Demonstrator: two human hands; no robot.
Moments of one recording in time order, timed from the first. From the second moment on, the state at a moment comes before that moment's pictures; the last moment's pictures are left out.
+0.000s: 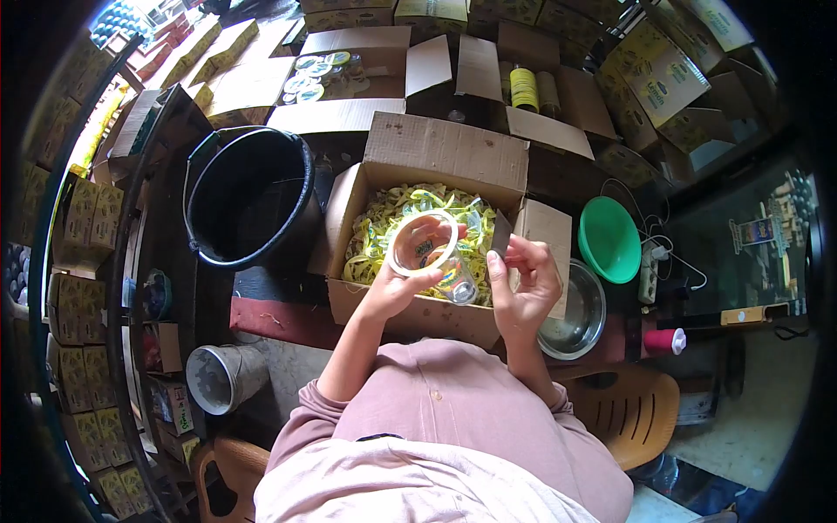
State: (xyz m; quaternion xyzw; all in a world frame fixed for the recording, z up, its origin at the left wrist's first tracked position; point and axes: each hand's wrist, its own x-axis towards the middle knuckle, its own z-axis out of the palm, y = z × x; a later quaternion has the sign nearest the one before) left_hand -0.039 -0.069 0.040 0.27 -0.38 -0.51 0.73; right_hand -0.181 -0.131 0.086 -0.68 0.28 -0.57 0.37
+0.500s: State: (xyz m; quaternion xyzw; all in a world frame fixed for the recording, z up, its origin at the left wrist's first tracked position) left_hand -0.028 -0.072 0.040 0.24 -0.37 -0.52 0.73; right_hand -0.199 -0.151 0.087 -0.78 0.29 -0.37 0.41
